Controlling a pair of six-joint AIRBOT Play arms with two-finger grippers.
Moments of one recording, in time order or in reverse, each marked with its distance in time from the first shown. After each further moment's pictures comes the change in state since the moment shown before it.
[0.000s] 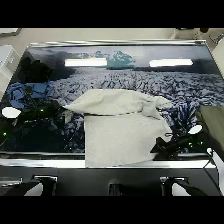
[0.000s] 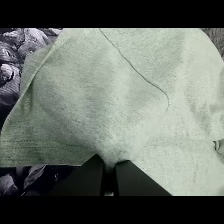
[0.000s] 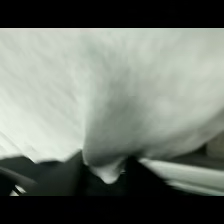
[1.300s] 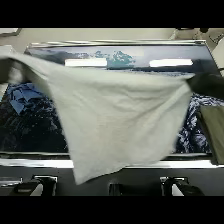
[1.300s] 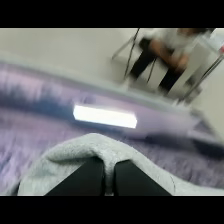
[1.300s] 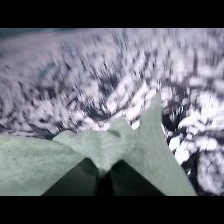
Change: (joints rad) left arm -0.046 0.361 0.235 0.091 0.211 0.060; right arm 0.111 0.250 0.745 -0.136 -0.186 0.034
